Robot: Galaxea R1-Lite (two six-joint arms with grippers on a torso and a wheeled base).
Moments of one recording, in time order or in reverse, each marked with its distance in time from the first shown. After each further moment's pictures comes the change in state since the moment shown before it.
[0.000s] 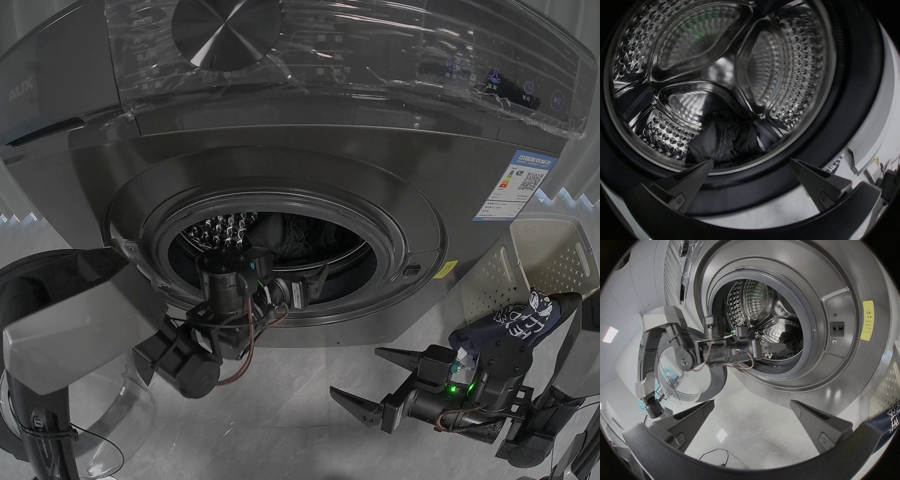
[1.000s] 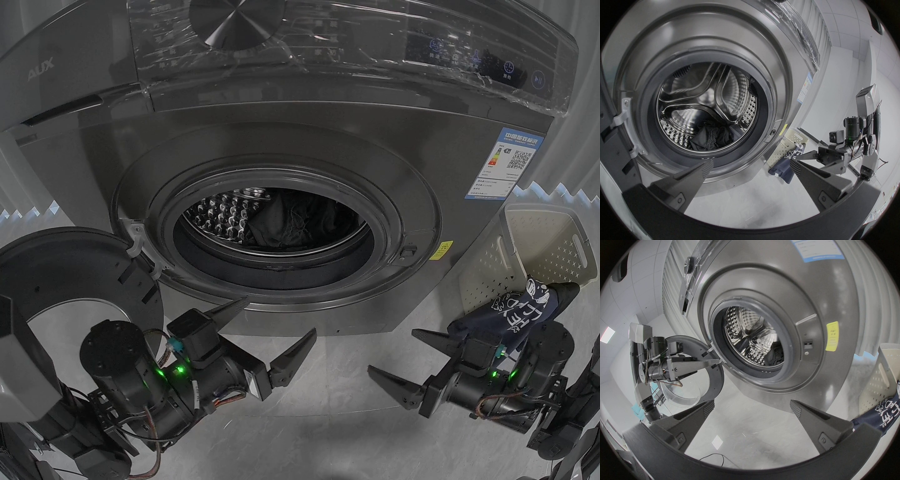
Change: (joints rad) left arm -0.175 -0.385 0.672 -0.344 -0.020 0.054; right arm -0.078 -0.157 0.089 0.001 -0.003 -0.004
